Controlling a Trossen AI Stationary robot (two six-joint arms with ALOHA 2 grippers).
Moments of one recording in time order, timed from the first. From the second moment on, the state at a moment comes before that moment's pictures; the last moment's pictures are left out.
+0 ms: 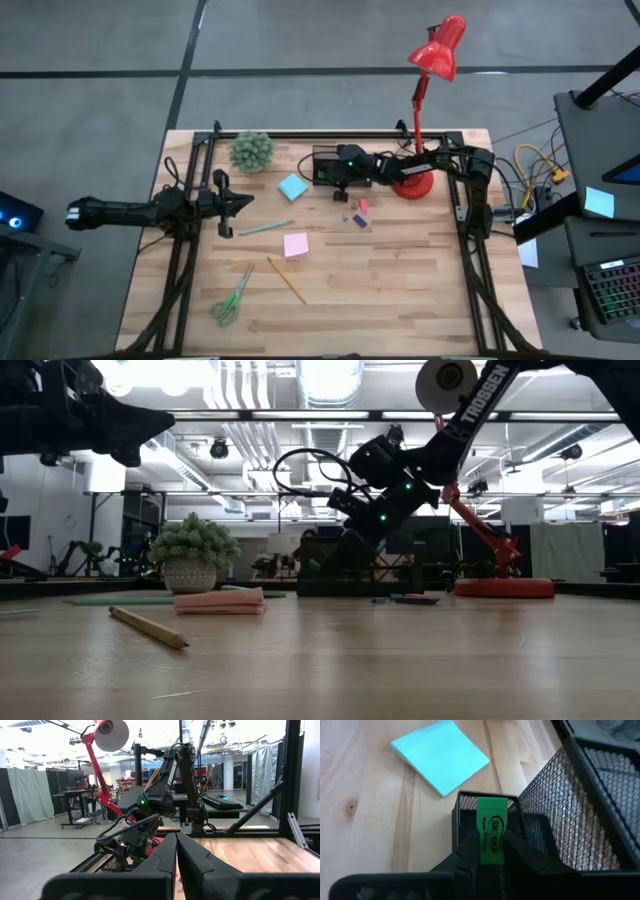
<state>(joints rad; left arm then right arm) 0.00 0.24 0.03 0.36 -0.17 0.09 -0.38 1.95 1.04 0.26 -0.05 -0.39</state>
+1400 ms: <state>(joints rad) 0.00 0.24 0.03 0.36 -0.17 0.09 -0.34 1.82 1.08 0.05 -0.06 -0.10</state>
